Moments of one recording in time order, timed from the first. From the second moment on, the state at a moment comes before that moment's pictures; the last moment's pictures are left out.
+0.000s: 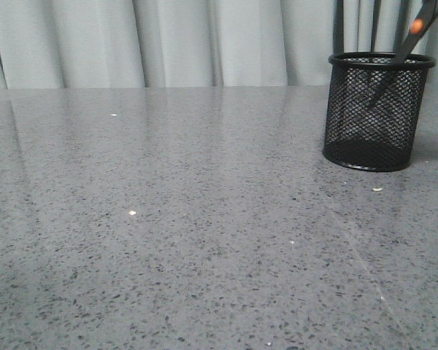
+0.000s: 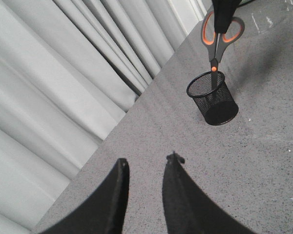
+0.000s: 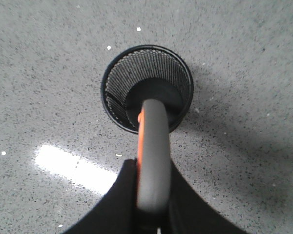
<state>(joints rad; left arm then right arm) -0.64 0.45 -1.01 -0.17 0.83 0.70 0.05 1.27 -1.45 0.29 1.27 -0.30</state>
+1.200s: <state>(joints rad) -0.64 0.45 -0.96 -0.19 0.70 0.62 0.05 1.33 -1.62 0.34 1.25 -0.30</state>
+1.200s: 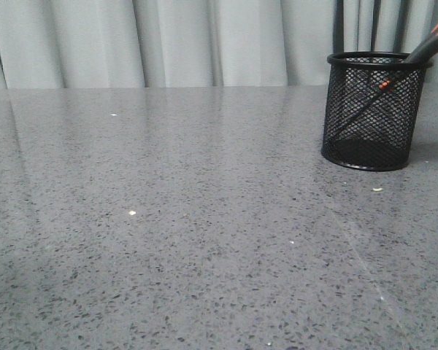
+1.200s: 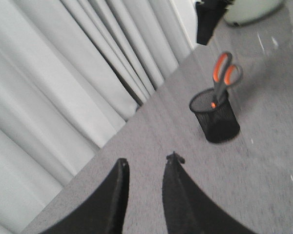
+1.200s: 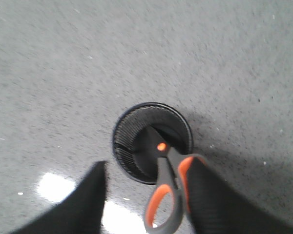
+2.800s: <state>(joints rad) -0.64 0.45 -0.49 -0.25 0.10 0.30 0.05 0.09 -0.47 0.34 0.43 -0.44</state>
